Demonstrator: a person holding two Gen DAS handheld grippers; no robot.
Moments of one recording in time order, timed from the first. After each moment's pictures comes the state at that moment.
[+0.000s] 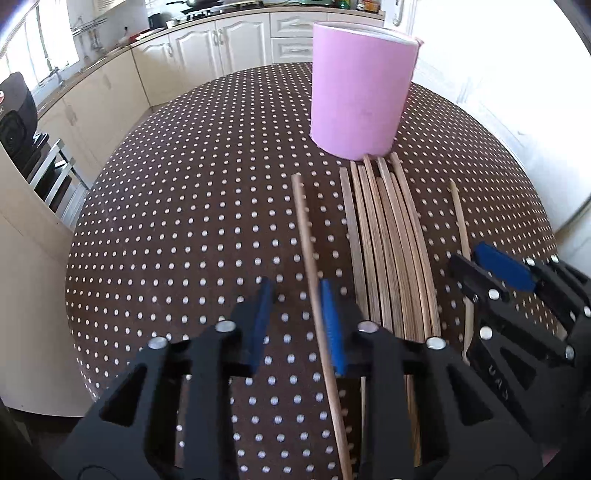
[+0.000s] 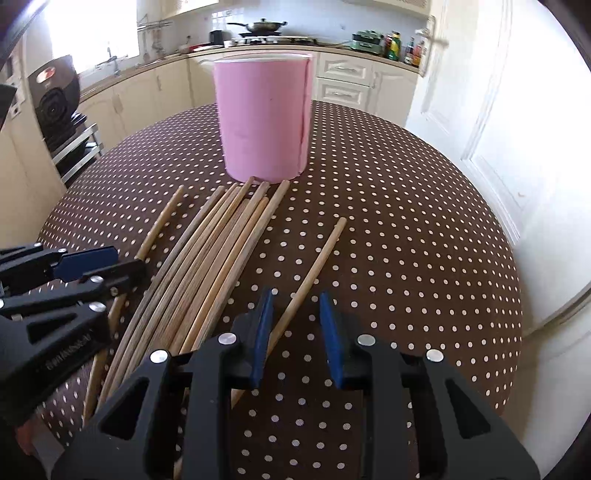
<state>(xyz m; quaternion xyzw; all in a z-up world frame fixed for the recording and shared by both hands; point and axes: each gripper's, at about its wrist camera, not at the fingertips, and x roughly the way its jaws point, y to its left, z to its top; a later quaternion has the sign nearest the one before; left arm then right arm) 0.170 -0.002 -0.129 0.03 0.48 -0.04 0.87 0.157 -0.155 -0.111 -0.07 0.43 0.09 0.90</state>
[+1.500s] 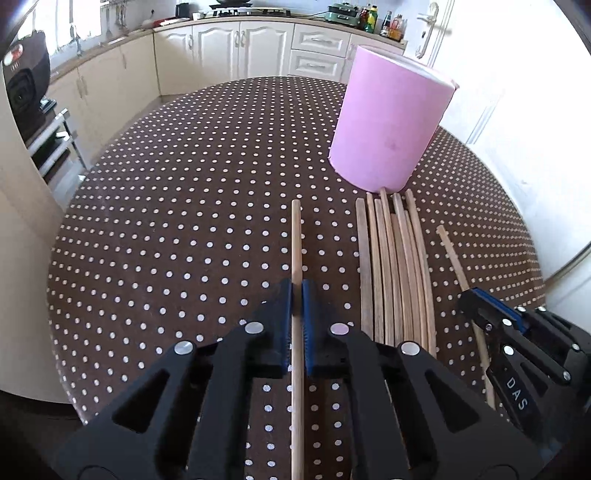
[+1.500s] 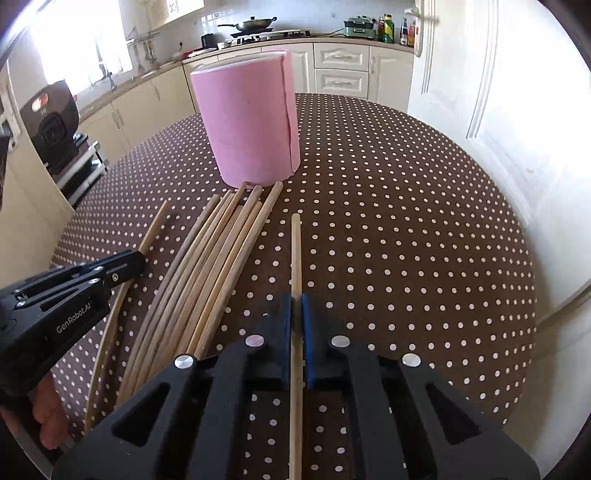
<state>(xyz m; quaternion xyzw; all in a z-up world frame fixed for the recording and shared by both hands) 0.190 0.007 -0.133 -0.06 0.46 -0.03 0.89 0.166 -0.173 -0.107 0.00 0.45 0.10 0.89</state>
